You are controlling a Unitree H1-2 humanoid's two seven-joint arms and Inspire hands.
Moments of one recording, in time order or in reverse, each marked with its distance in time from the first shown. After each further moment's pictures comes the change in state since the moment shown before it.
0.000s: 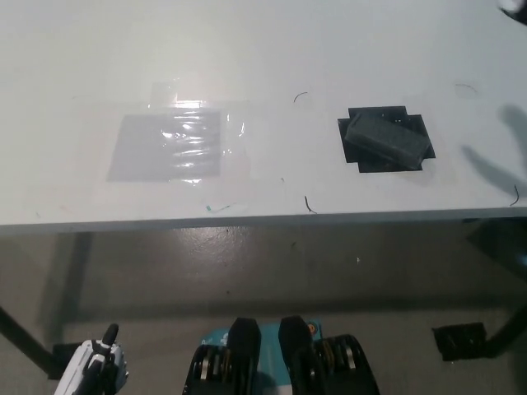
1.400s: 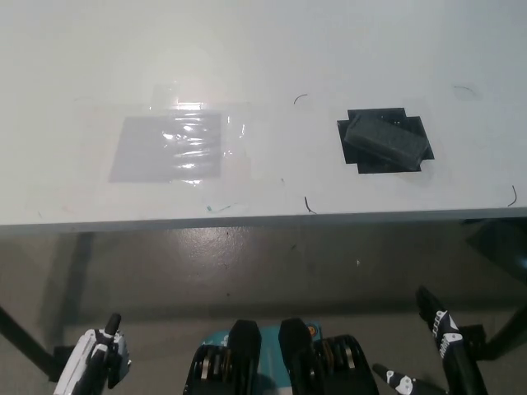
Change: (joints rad) left_arm -0.025 -0.001 -0.012 -0.007 0.015 -0.002 0.018; right_arm 1.052 0.329 0.057 -0.041 0.146 -0.422 -0.093
